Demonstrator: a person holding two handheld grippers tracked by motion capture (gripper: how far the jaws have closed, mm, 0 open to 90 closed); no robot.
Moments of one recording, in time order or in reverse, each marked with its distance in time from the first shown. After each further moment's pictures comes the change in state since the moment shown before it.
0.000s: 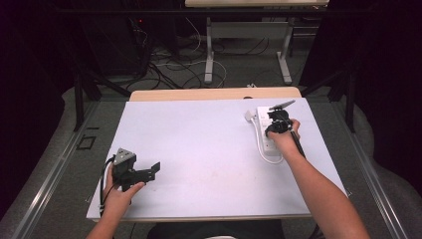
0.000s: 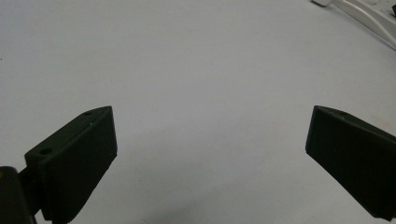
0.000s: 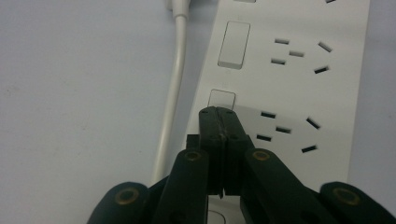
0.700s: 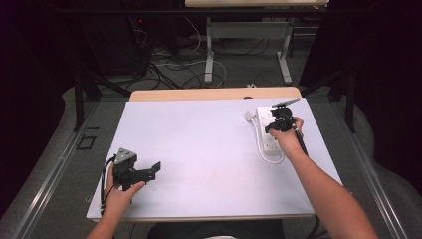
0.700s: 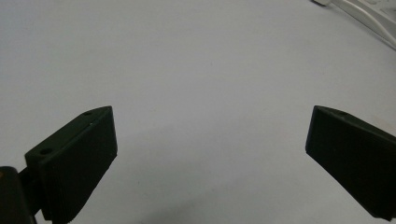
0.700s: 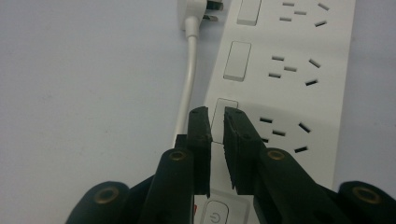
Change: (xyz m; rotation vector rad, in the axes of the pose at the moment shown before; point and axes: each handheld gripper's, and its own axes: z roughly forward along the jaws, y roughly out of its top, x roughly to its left) left arm 0.000 0.000 0.001 0.006 -0.002 -0.002; right arm 0.000 0.002 -0.018 -0.060 0.040 0.004
